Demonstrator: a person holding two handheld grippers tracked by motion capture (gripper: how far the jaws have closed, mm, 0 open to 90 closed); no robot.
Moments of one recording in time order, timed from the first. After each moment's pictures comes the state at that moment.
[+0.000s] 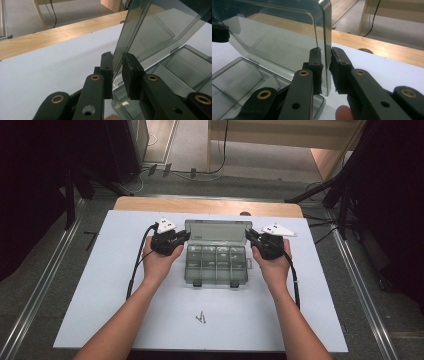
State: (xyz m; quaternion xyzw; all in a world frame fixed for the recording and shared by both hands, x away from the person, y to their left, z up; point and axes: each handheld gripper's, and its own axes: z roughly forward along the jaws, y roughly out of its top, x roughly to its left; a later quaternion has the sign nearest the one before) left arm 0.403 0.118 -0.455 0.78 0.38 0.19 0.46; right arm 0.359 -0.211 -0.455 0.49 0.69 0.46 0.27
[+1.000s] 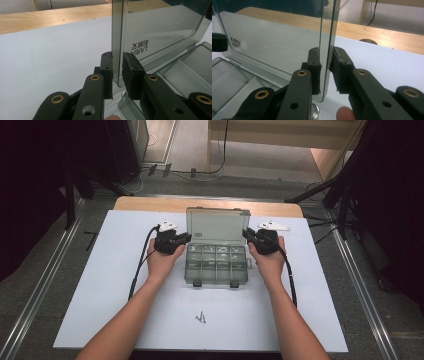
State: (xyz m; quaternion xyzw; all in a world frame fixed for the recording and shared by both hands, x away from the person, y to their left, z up) left arm 0.424 0.118 -0.486 0.77 0.41 0.15 0.46; right arm 0.390 -0.210 -0.477 0.51 0.69 0.45 0.24
